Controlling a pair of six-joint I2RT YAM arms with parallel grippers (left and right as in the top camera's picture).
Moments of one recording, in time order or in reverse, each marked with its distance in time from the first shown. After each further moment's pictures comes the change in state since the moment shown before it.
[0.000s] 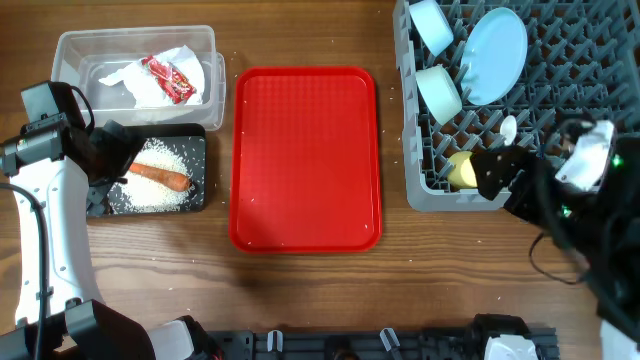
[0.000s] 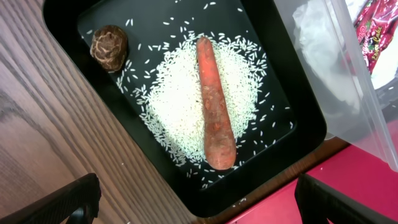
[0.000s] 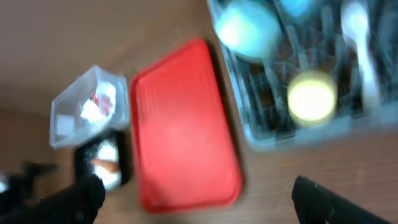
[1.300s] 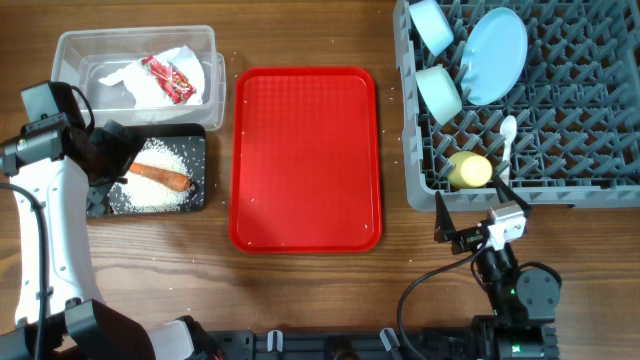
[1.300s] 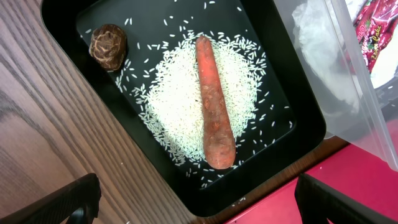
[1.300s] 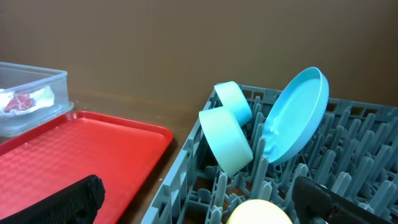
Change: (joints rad) left arm 0.000 0.001 0.000 0.000 0.002 0.000; right arm 0.070 -0.897 -1.348 1.197 0.111 -0.491
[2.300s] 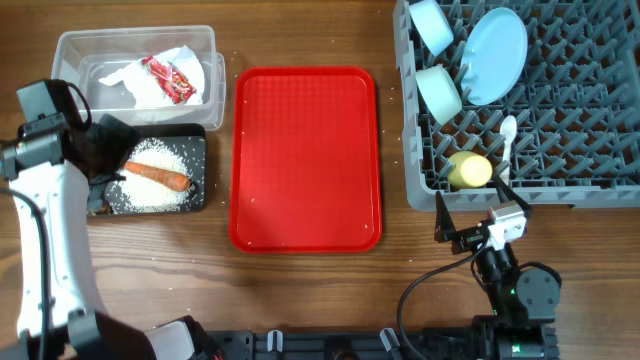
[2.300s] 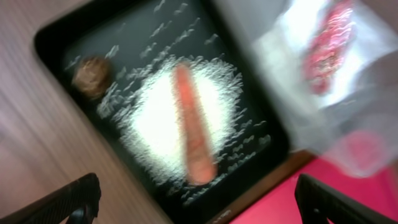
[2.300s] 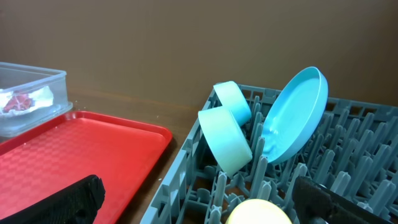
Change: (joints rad) left arm -0.018 -0.053 -0.010 0.097 -0.008 0.000; right arm 0.000 0.000 0.000 0.000 0.002 0.000
